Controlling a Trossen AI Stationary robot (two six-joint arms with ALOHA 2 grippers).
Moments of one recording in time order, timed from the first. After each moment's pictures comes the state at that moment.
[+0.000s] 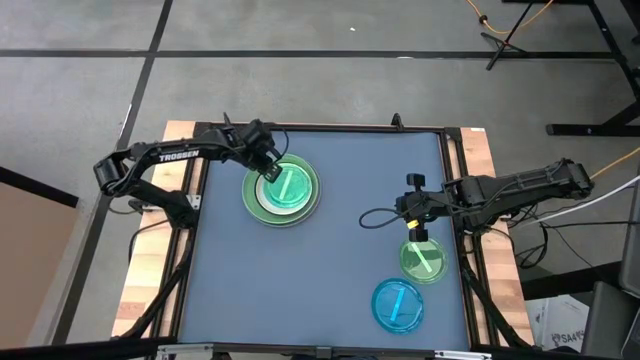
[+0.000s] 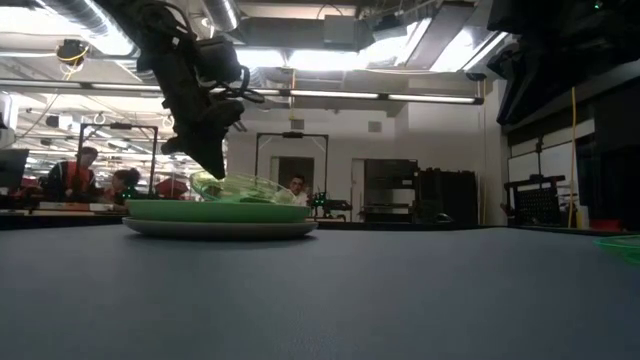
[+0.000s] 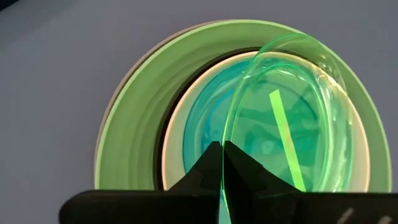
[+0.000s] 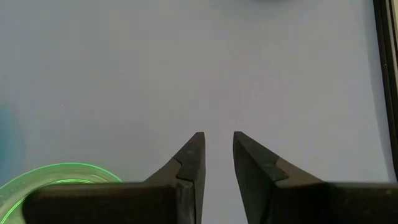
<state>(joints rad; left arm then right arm) 0.59 1.37 0.86 -0.55 0.05 -0.34 0.19 1.04 0.85 -0.86 0.27 0.02</state>
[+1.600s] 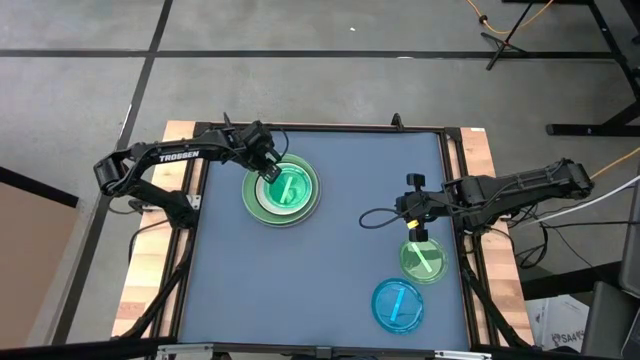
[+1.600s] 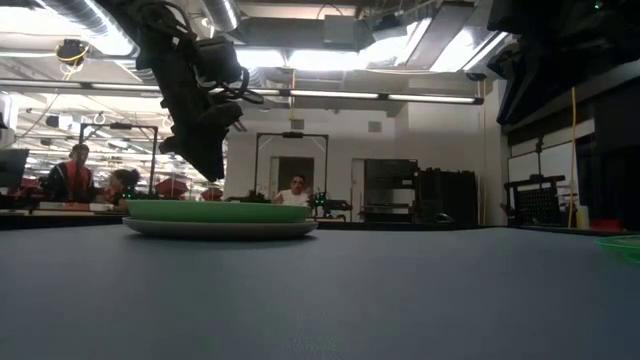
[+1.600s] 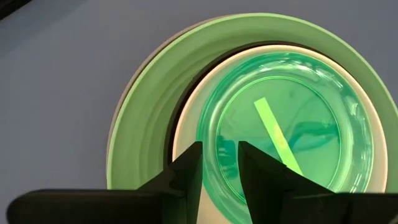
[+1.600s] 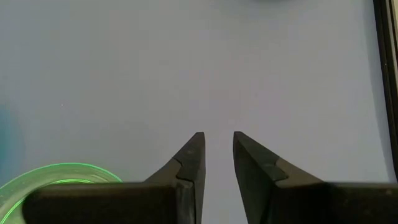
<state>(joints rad) 0.58 1.37 0.86 -0.57 0.01 -0.33 0.19 1.04 0.85 -0.86 0.27 0.02</state>
